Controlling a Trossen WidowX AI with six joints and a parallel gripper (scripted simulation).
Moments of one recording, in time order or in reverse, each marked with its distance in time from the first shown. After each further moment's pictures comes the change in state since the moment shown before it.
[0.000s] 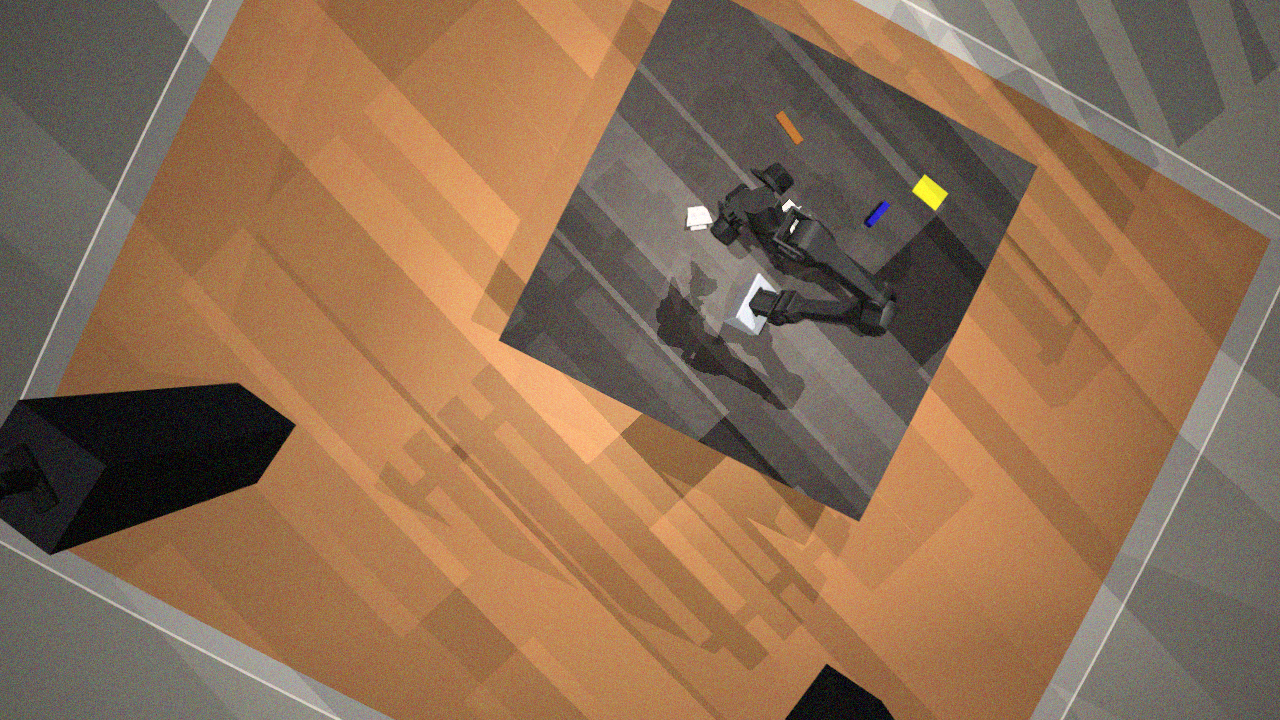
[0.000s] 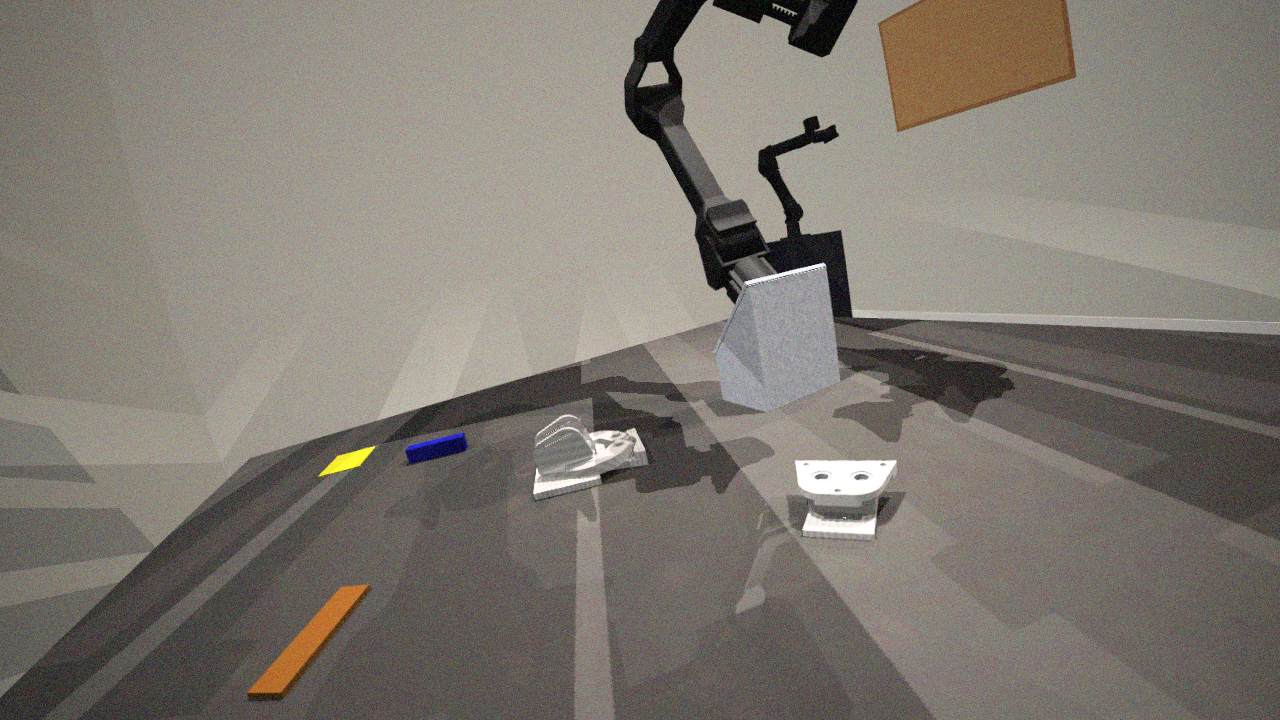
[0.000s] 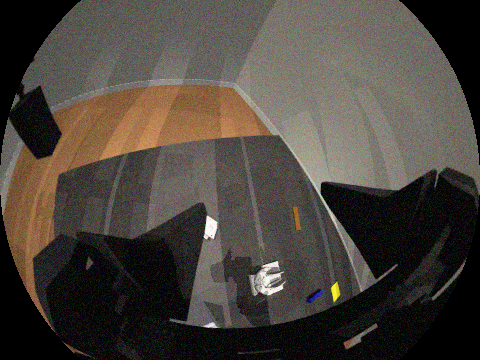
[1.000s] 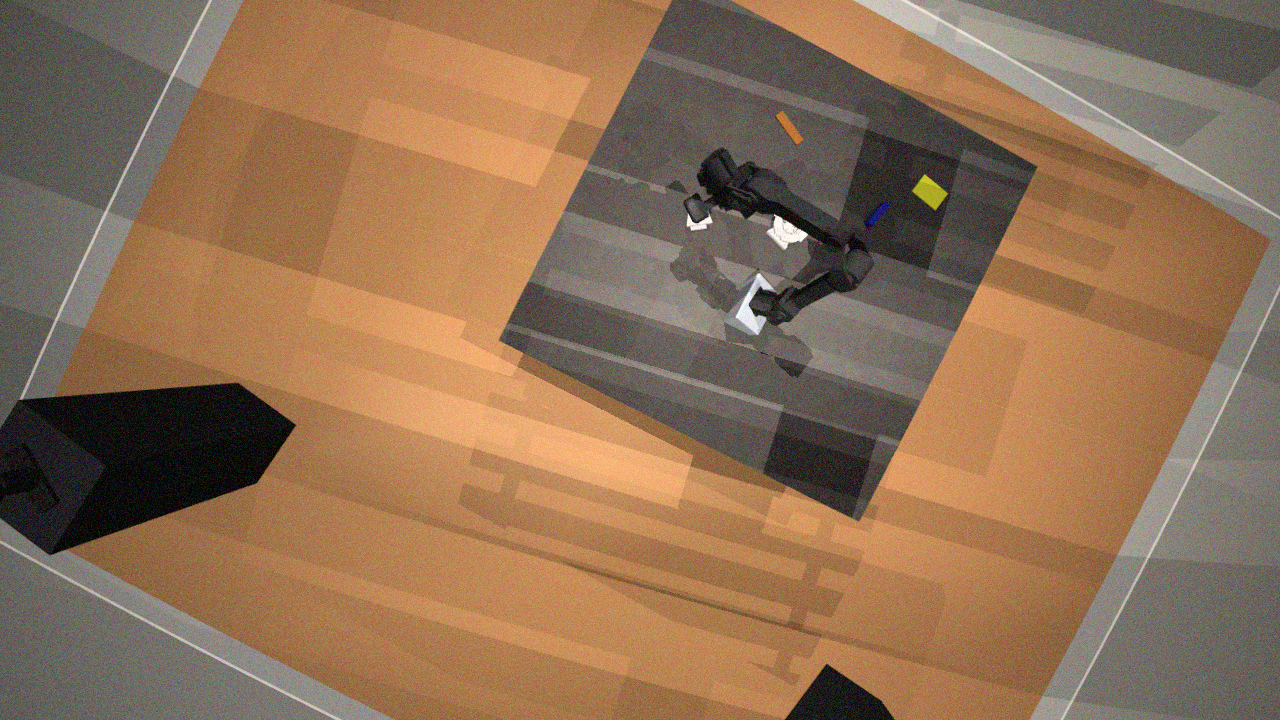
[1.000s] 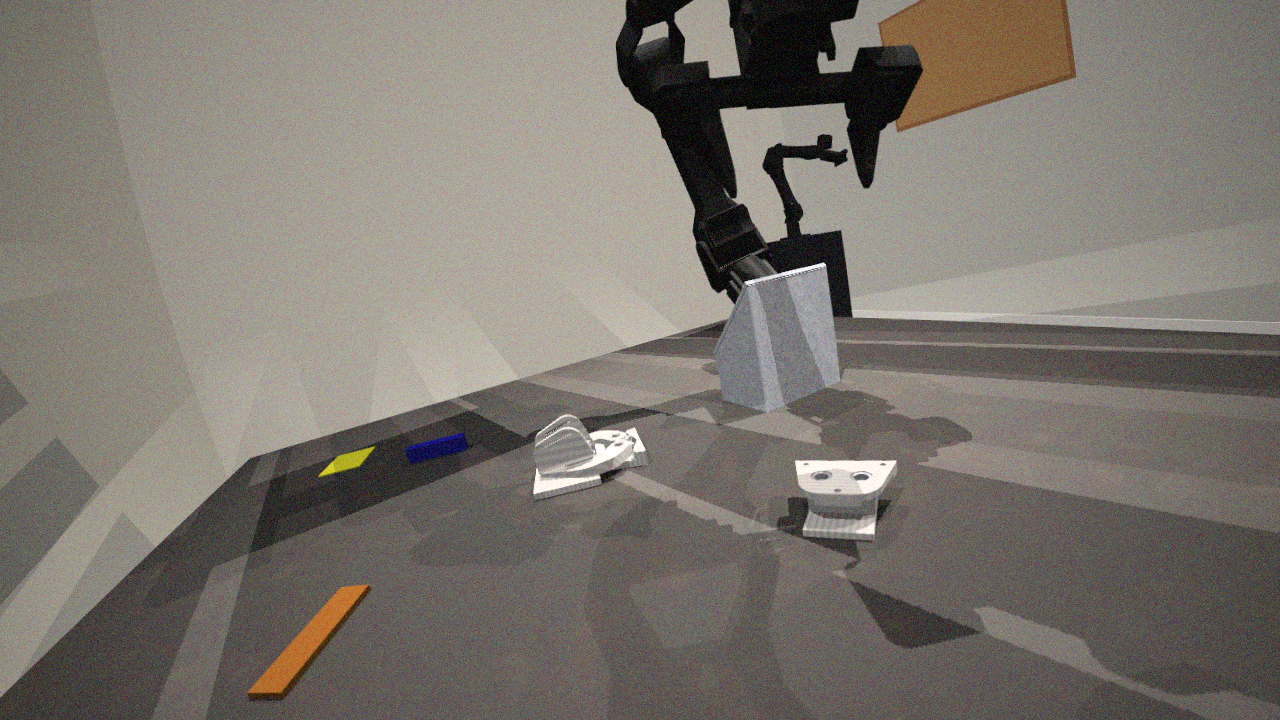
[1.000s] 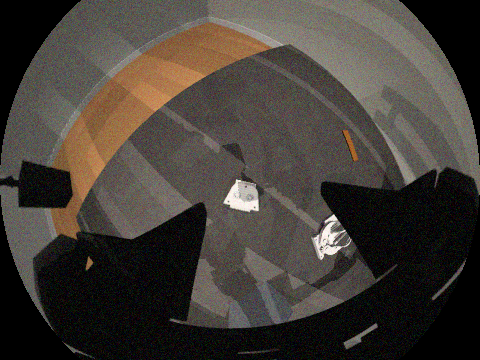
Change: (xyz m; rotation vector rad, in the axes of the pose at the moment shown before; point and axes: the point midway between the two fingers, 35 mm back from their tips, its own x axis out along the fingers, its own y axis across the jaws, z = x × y) arm 0.134 0.046 -0.054 0.407 0.439 0.181
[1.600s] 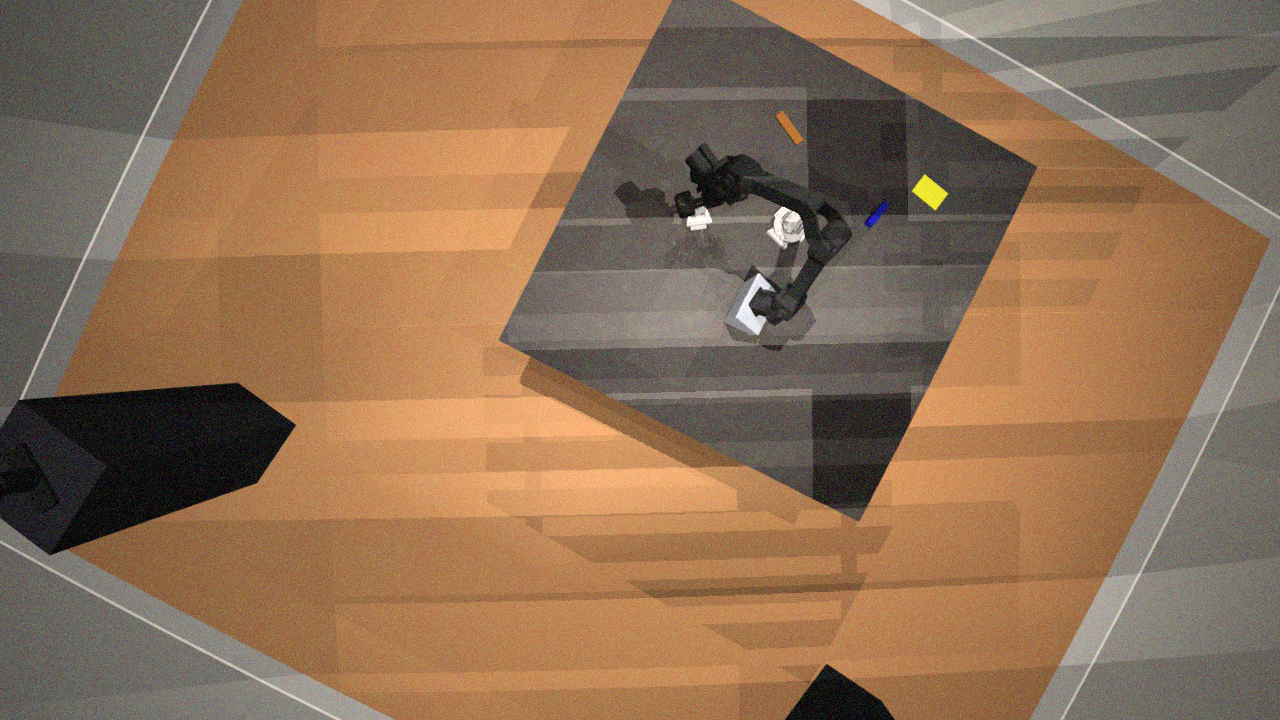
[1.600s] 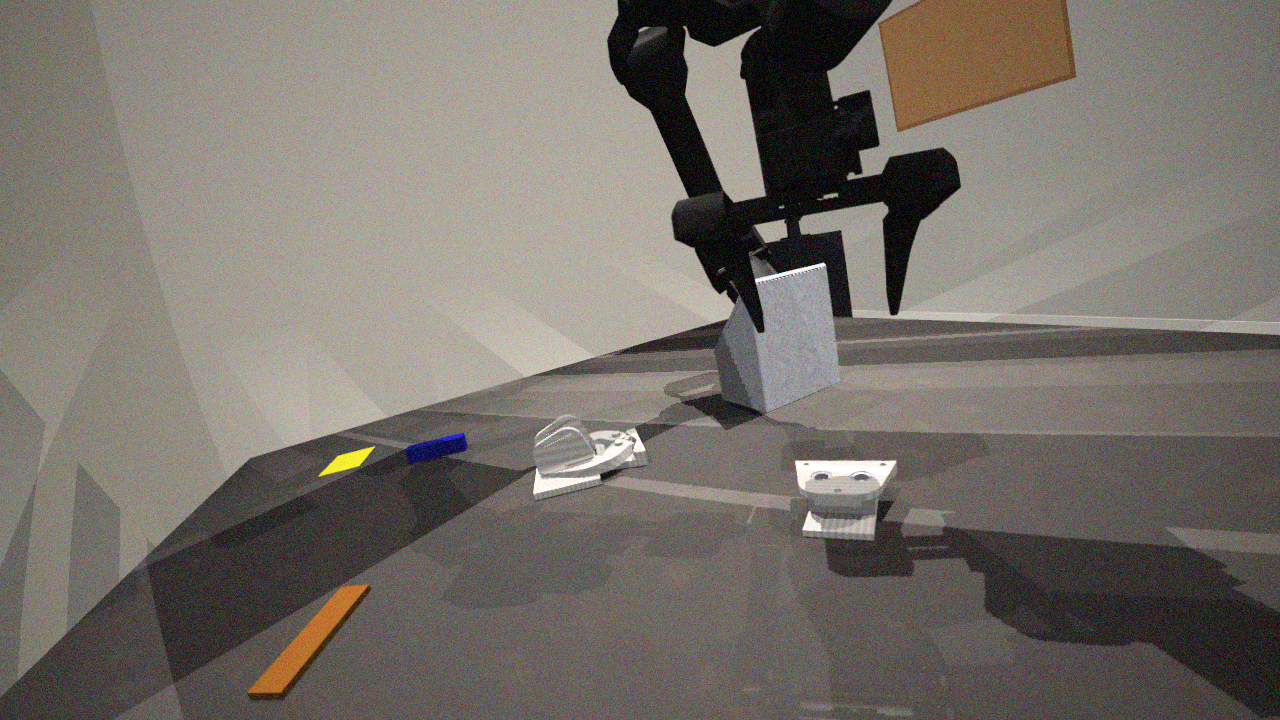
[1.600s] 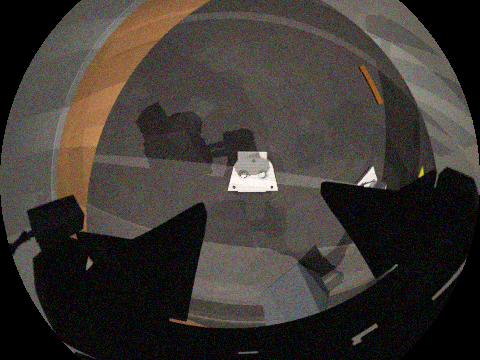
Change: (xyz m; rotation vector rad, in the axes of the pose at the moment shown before) arm 0.086 0.009 -0.027 0.244 0.289 0.028
